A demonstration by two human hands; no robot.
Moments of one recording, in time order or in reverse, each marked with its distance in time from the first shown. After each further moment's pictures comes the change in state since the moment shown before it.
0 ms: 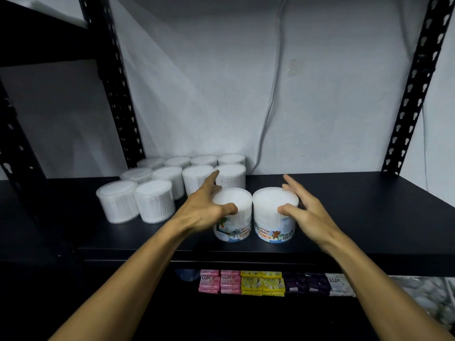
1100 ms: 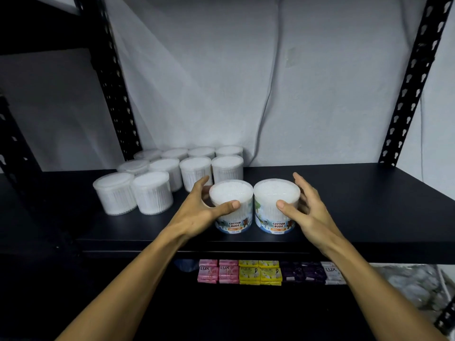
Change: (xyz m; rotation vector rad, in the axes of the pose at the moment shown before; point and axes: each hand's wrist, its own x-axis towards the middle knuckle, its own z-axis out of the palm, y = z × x) left_hand -0.011 -0.023 0.018 -0.318 0.052 0.015; right_hand -0.017 0.024 0.002 0.079 0.067 -0.029
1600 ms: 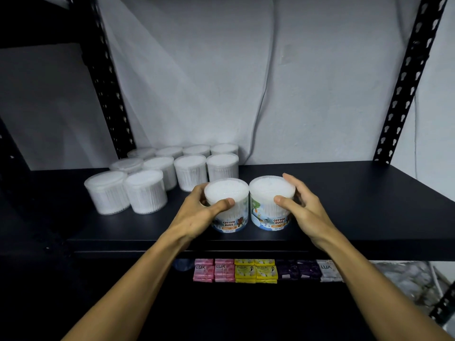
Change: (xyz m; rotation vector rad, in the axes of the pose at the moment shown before) left_hand 0.005 -0.011 0.014 -0.089 0.072 -0.040; right_hand 0.009 -0.003 -0.002 0.072 0.003 0.009
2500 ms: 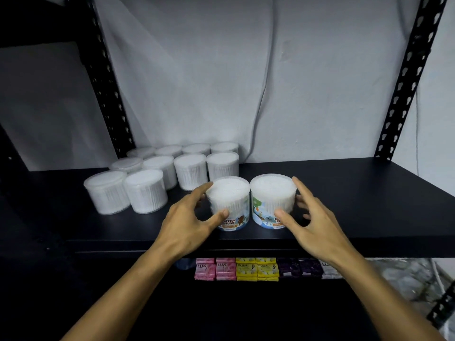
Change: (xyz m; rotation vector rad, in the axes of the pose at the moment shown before) left_hand -0.028 -0.003 -0.019 0.484 0.068 0.224; right_hand -0.033 0.002 -0.007 -0.473 0.030 -0.043
